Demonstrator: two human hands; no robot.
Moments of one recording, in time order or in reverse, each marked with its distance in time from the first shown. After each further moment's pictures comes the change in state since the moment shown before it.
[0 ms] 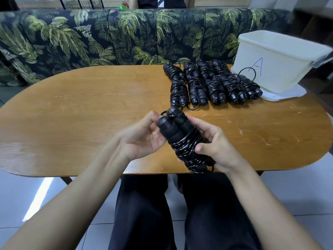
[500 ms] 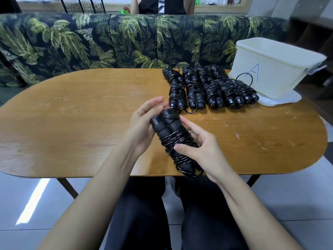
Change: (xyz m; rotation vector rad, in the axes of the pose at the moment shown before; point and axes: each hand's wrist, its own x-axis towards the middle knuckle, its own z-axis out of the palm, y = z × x) left_hand 0.010 -0.004 0.017 0.281 0.258 0.586; right_hand -0.006 -0.001 0.024 -0.199 0.226 0.009
